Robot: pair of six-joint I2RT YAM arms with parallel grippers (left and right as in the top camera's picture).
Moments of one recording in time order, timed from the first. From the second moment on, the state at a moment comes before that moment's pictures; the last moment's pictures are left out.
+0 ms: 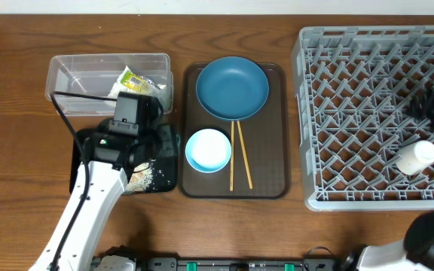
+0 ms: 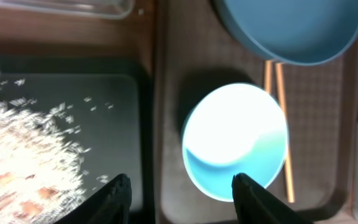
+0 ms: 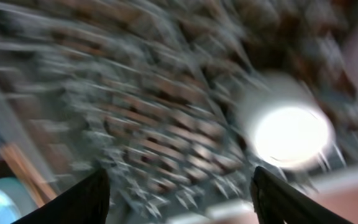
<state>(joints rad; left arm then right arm) -0.19 1.26 0.97 -0.80 0.17 -0.33 -0.50 1.67 1.66 -1.30 -0.29 0.02</state>
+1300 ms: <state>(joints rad) -0.19 1.24 0.97 -0.89 0.10 -0.33 0.35 2.18 1.68 -0.72 -0.02 0.34</state>
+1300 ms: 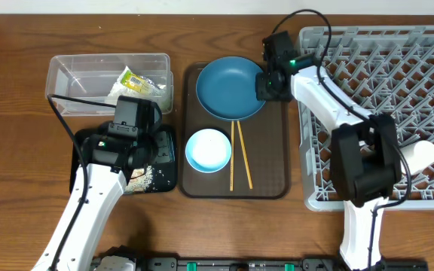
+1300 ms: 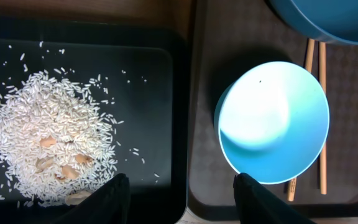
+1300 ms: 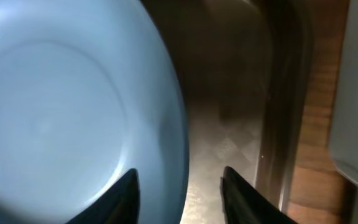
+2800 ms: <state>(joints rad) -0.19 1.24 0.97 -0.89 0.09 -0.33 -0.27 1.62 1.68 -0.47 0.42 -0.39</state>
